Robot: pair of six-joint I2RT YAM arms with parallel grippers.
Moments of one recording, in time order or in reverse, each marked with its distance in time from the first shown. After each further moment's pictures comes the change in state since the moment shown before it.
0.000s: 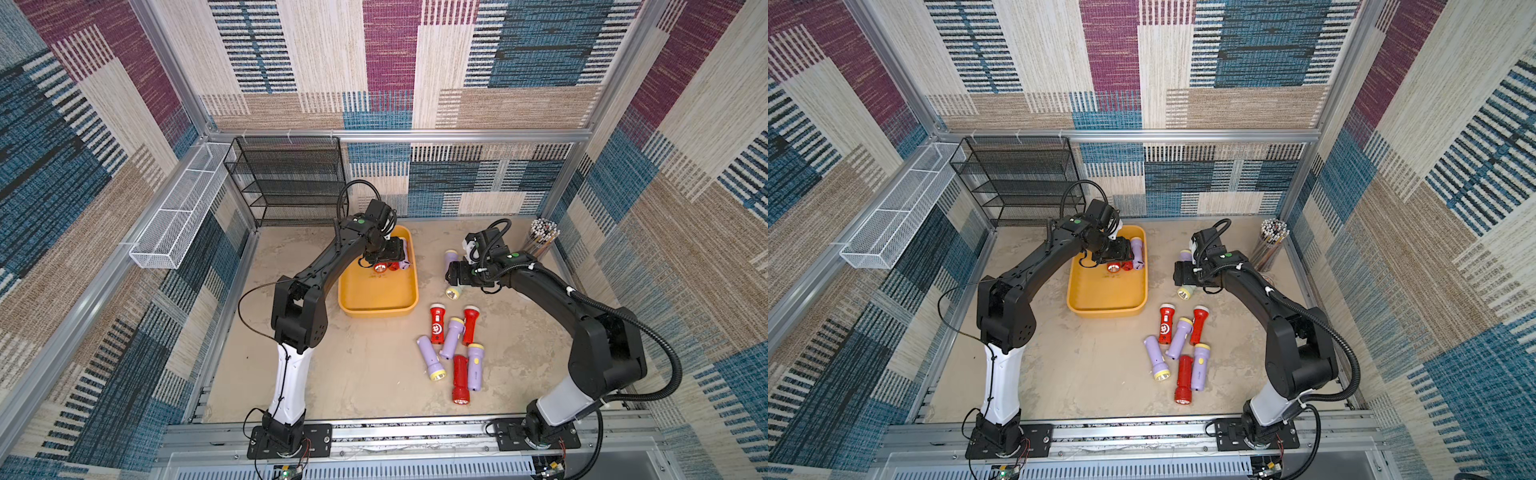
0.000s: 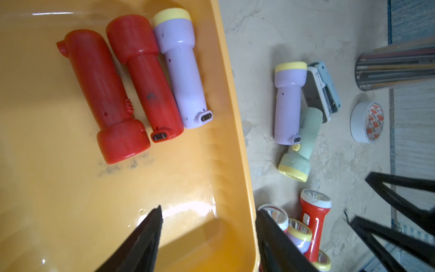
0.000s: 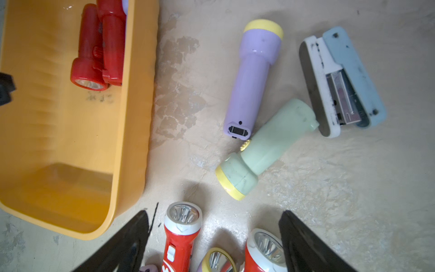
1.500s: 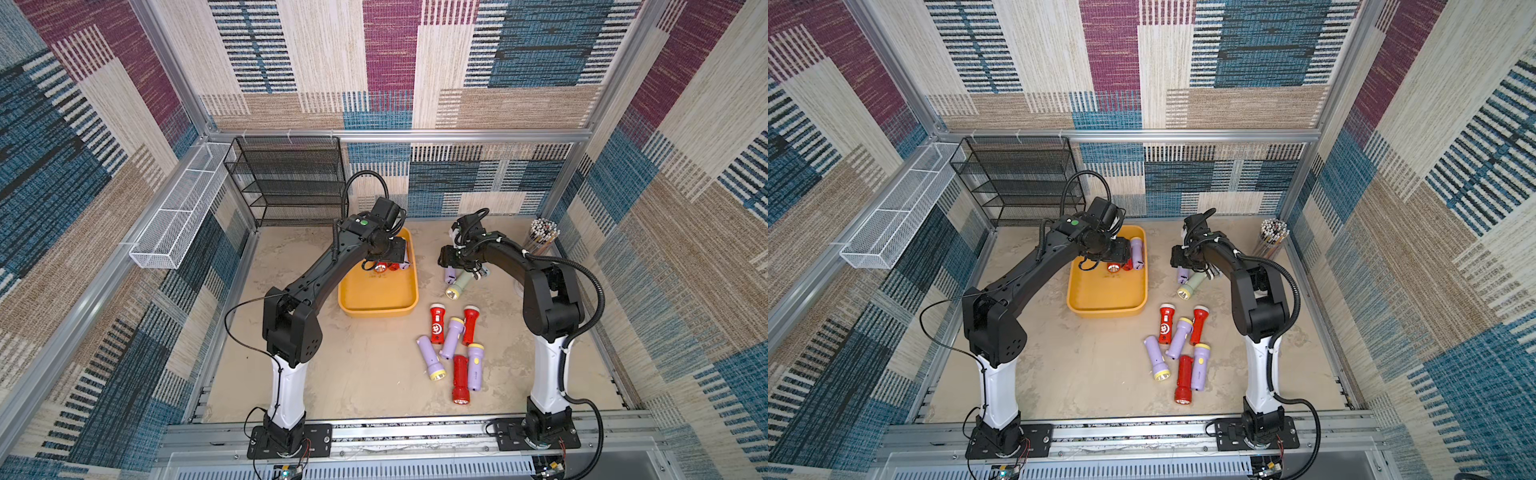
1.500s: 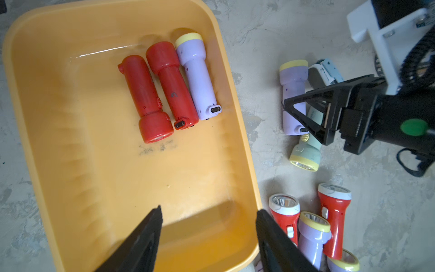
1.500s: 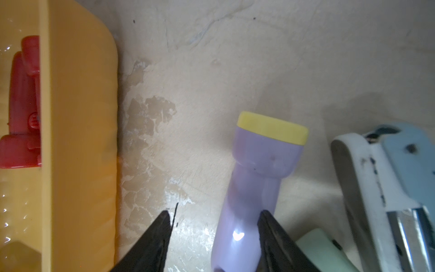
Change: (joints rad) left arm -0.080 -0.108 -0.005 -0.077 -0.229 0.028; right arm -0.053 0.486 0.402 0.028 -0.033 -0.021
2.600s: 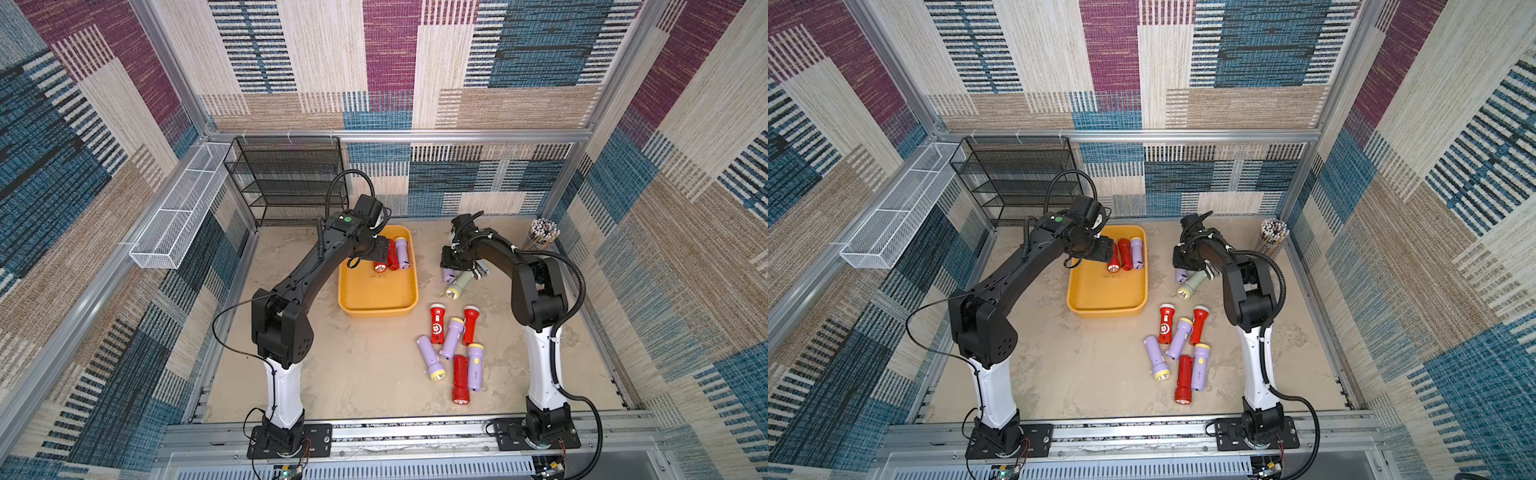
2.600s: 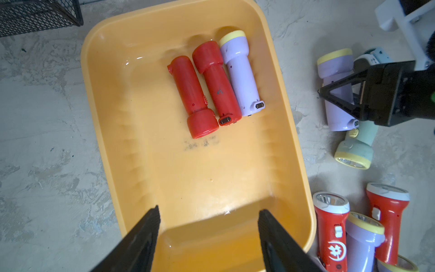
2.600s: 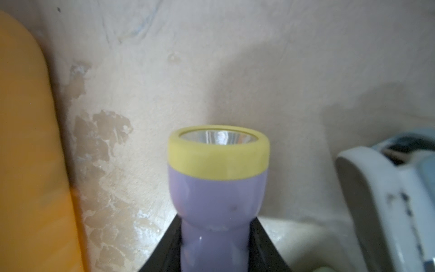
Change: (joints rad) left arm 0.091 -0.048 -0.047 -0.027 -0.032 0.124; right arm 0.000 0.138 0.170 -0.117 0.041 0.071
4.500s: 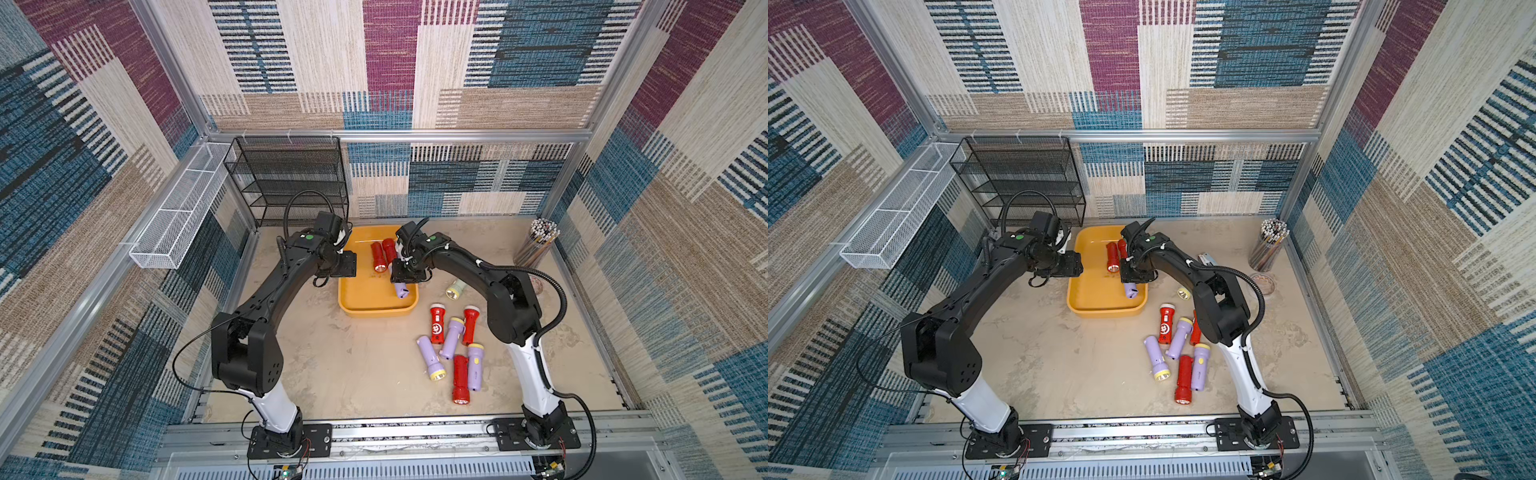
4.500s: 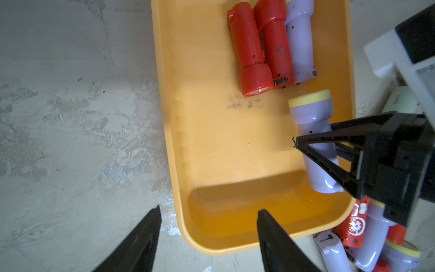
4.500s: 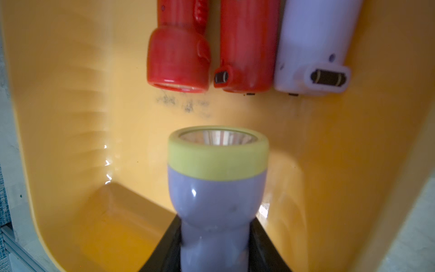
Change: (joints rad) left arm 0.179 -0.264 -0.414 0.106 0.105 -0.023; right arm 0.348 -0.002 0.126 -0.138 -0.070 0.139
